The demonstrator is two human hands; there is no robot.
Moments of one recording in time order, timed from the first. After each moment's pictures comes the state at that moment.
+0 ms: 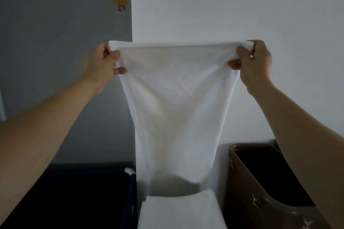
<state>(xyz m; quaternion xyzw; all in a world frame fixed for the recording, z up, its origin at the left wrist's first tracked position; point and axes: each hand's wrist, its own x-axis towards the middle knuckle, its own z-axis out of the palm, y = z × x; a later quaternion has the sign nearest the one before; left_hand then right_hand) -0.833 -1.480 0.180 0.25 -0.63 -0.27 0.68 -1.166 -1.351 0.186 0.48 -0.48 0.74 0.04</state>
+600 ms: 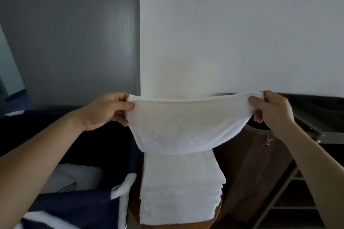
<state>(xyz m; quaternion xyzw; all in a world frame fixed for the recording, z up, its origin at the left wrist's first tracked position) -0.744 -1.310 -0.029 0.36 -0.68 -0.55 0.33 -1.144 -1.166 -0.015 0.46 -0.68 0.56 -0.08</state>
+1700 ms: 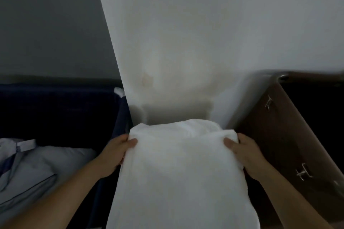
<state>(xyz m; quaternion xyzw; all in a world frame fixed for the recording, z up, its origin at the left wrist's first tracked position) -0.901 -1.562 -0.298 0.60 -0.45 -0.60 0.27 -1.255 -1.479 -0.283 0.34 -0.75 0.40 -0.40</state>
